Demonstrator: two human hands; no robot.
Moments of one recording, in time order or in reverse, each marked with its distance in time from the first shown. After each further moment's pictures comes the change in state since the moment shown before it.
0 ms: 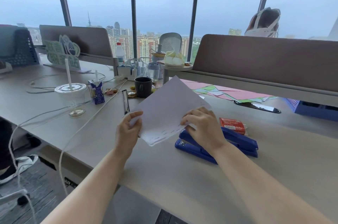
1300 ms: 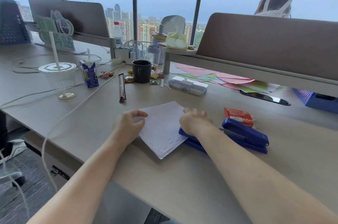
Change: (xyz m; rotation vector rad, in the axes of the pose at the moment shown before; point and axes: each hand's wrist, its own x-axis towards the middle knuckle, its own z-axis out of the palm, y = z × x) left_hand 0.009 -0.019 0.007 0.634 -0.099 -0.023; right_hand 0.030 0.005 0.050 -0.011 -0.710 0.713
